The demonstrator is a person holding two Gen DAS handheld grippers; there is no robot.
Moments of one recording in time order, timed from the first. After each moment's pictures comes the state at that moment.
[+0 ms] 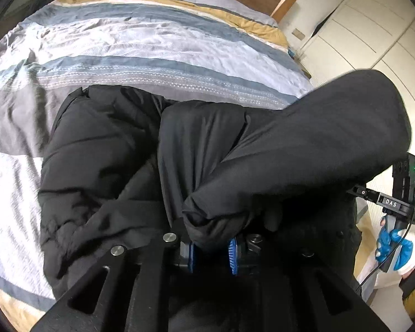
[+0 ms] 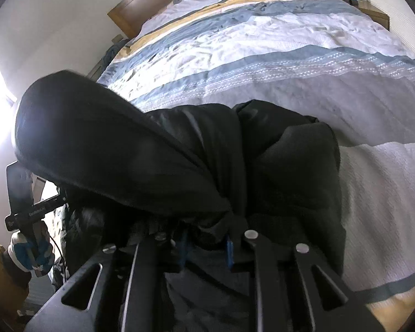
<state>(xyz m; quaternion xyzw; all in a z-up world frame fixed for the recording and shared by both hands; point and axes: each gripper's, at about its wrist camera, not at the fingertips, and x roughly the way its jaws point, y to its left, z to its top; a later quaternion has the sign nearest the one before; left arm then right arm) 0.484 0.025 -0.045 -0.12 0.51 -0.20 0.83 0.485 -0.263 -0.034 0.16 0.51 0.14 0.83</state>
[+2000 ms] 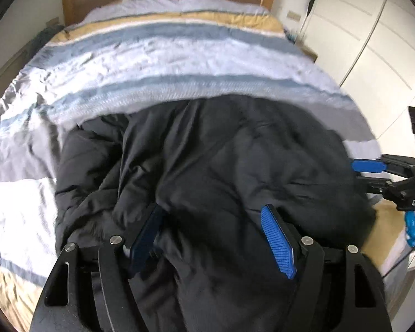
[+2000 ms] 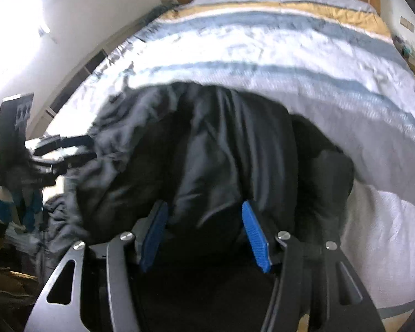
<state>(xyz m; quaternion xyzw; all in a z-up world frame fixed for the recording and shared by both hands) 0.439 -0.046 -0.005 0.00 0.49 -0.16 0.86 0.481 -0.220 0.005 0.03 0.50 0.24 0.83</state>
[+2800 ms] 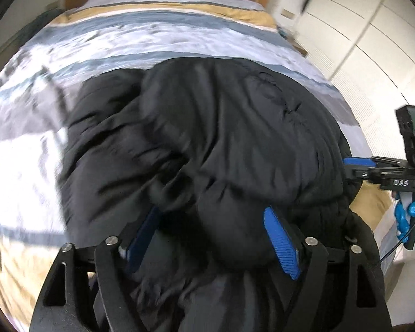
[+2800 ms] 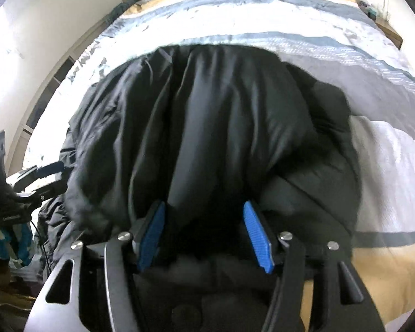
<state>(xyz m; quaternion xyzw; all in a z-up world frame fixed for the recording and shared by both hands) 0.372 0.010 -0.031 -0.04 0.51 -0.18 0.84 0.437 -0.195 -0.018 0.06 0.55 0.15 0.82</state>
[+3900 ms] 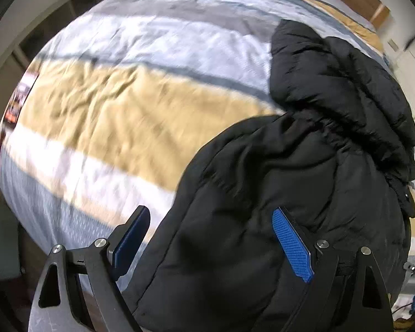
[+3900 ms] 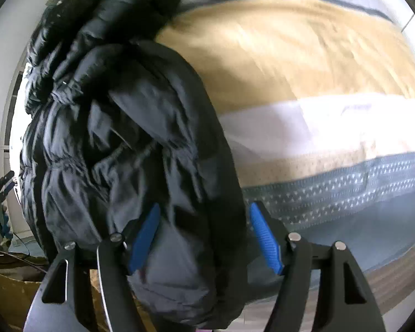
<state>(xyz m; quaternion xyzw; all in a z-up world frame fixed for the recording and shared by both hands) 0.191 0.195 -0.050 -0.12 0.59 0.07 0.80 0.184 -0.338 -0.085 0.16 0.68 0.03 0.71</state>
